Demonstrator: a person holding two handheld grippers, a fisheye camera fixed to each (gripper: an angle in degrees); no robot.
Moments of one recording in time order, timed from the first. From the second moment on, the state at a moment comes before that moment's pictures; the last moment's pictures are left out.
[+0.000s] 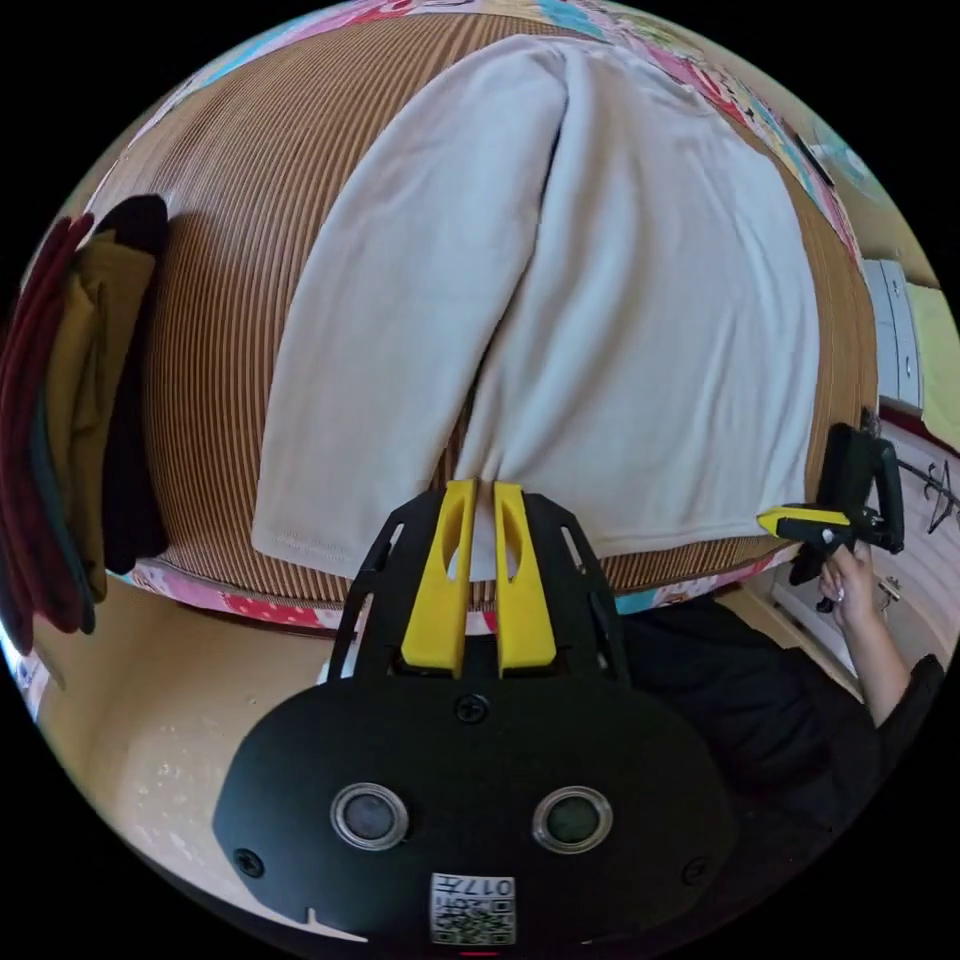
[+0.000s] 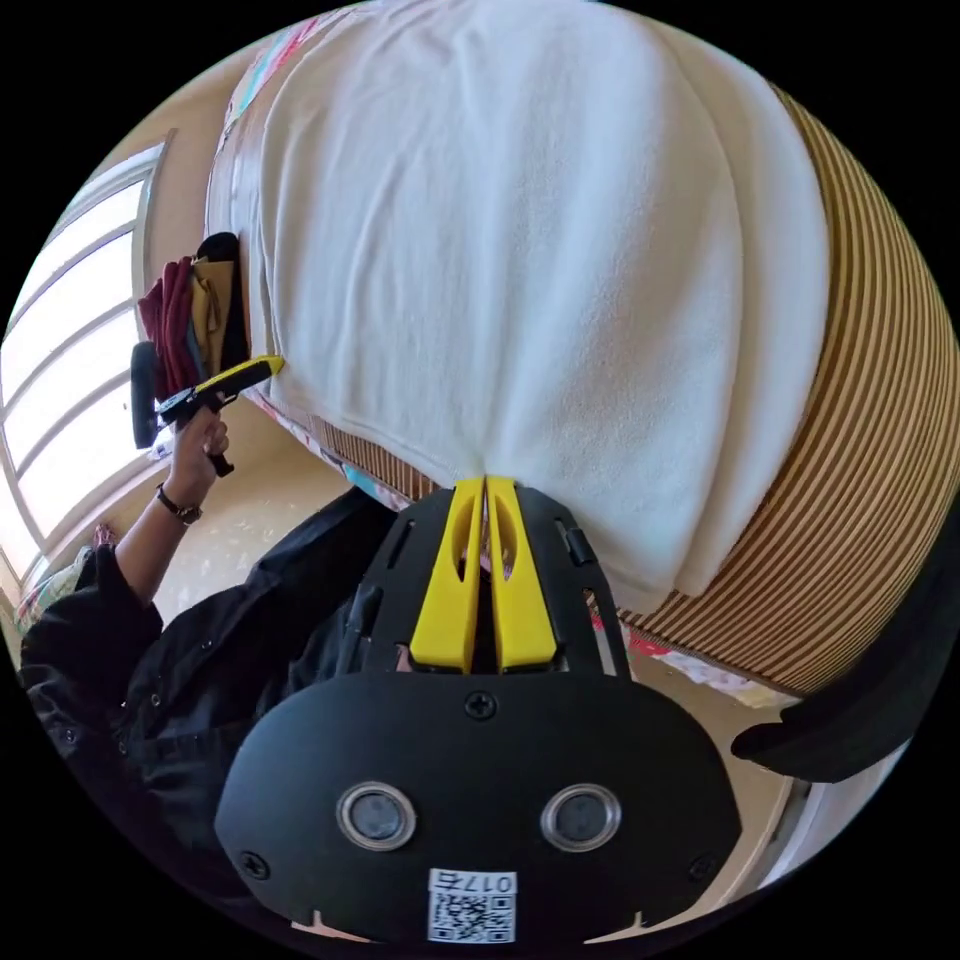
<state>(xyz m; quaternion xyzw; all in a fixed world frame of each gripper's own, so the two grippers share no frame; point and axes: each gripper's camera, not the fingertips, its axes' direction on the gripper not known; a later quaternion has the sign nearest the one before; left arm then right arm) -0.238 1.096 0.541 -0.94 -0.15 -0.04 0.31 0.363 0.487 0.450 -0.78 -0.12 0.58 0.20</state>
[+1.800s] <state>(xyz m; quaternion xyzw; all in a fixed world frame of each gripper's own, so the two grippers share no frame) -0.521 0.841 0.344 -0.73 -0.25 -0.48 0.43 0.507 0.227 0.133 -0.77 0.04 0.63 0.10</state>
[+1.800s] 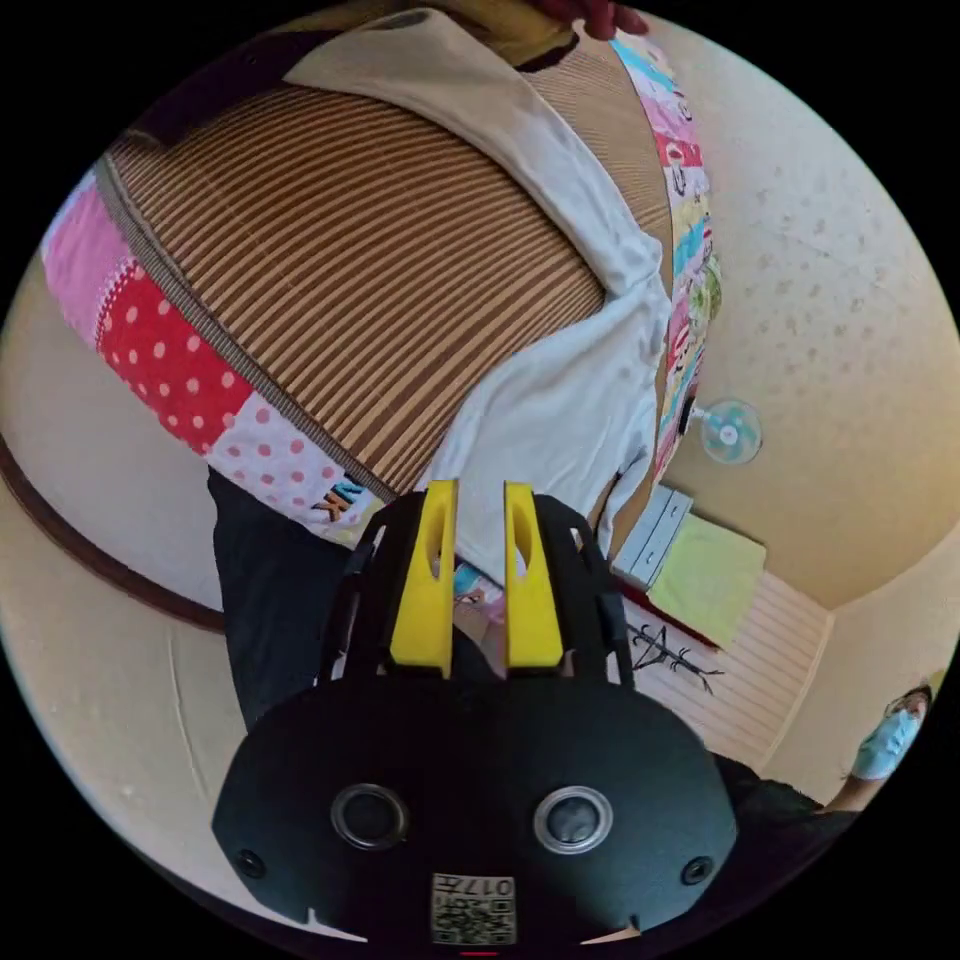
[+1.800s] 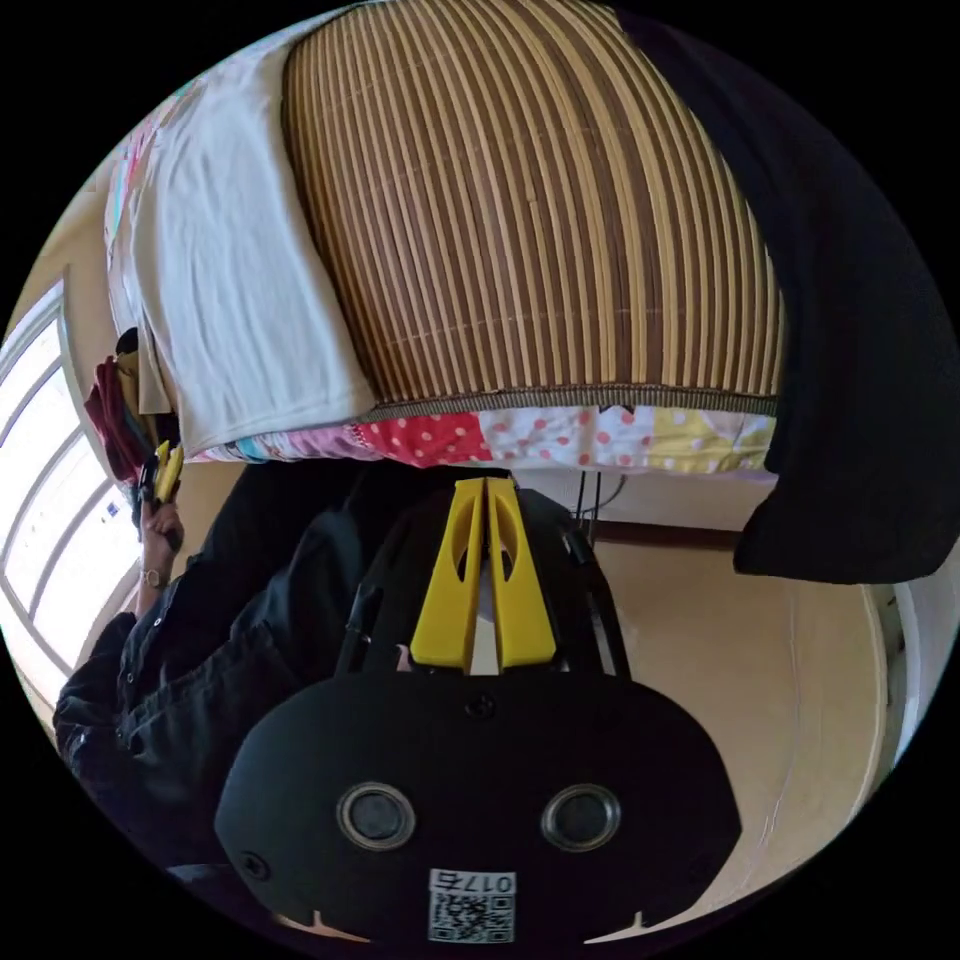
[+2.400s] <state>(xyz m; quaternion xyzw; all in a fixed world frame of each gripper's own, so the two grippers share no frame) -0.661 0.877 0.268 -0.27 -0.44 -0.68 0.52 0.426 0.197 0.214 -0.80 -0.14 0.58 0.05</state>
